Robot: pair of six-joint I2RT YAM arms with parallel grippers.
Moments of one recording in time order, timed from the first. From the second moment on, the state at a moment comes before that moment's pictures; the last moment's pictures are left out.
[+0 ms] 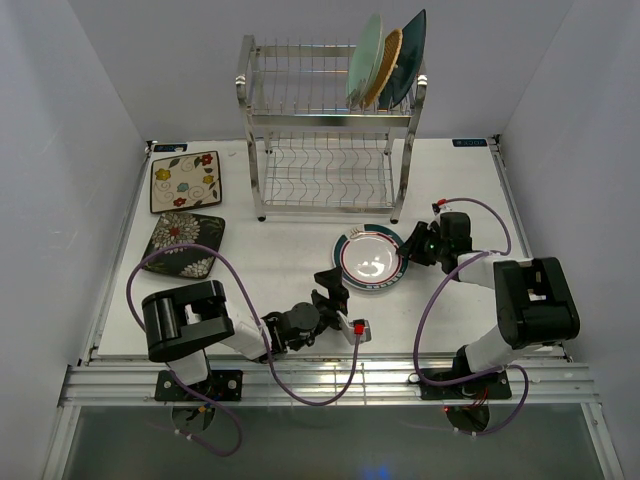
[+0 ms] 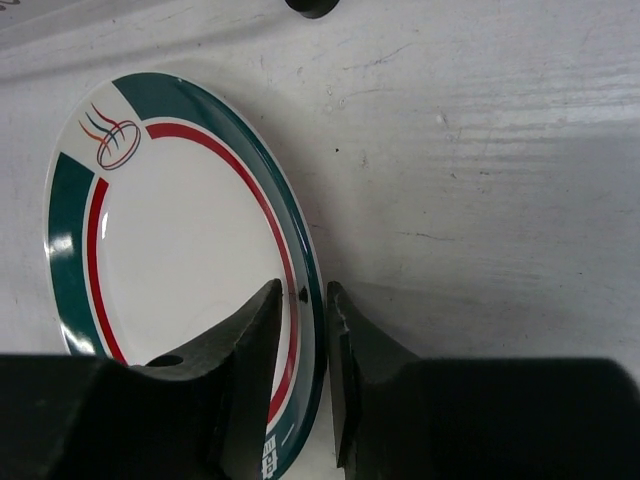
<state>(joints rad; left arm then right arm) -1.25 1.68 0.39 1.10 -0.40 1.05 0.14 1.55 0.58 0.24 -0.35 0.45</state>
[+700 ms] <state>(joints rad) -1.26 1.67 0.39 1.08 -0.39 1.04 0.14 1.50 0.59 0.29 -0.46 0.52</state>
